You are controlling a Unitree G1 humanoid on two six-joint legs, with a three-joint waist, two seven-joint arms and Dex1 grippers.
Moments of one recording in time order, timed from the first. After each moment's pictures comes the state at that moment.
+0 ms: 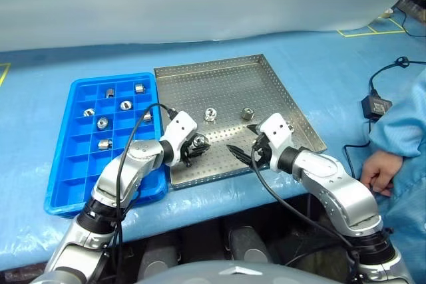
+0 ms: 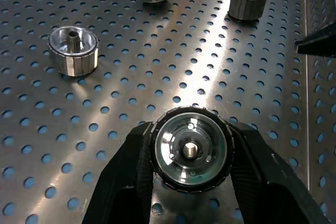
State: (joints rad) left arm -0.30 0.41 -0.24 -0.33 -0.26 0.85 -0.56; right arm -0.13 -0.49 0.15 -0.51 0.32 0.75 0.48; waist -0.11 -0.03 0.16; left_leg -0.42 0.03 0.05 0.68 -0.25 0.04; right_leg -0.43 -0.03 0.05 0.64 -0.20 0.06
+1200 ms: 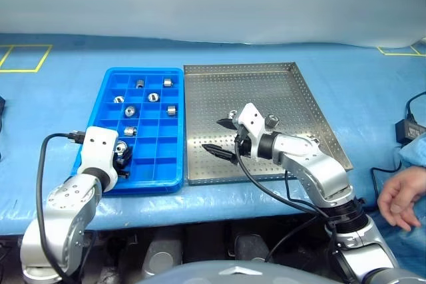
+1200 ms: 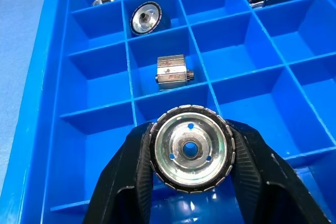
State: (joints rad) left arm 0.09 0.39 0.22 -0.82 -0.21 1.20 -0.15; right arm -0.33 -0.42 0.25 -0.32 0.34 0.66 0.69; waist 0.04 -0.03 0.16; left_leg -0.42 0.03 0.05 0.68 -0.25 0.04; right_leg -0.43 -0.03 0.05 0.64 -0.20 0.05
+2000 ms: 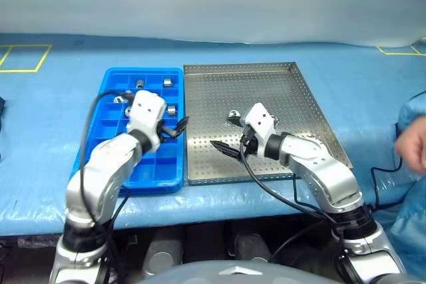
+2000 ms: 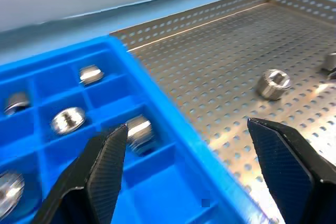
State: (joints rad) left arm -0.32 0.34 -0.06 -0.50 -0.26 0.95 -0.32; right arm -0.28 -0.47 0.21 -0.40 0.30 0.67 0.61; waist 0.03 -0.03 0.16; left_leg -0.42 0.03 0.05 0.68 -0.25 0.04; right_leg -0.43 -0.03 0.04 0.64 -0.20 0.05
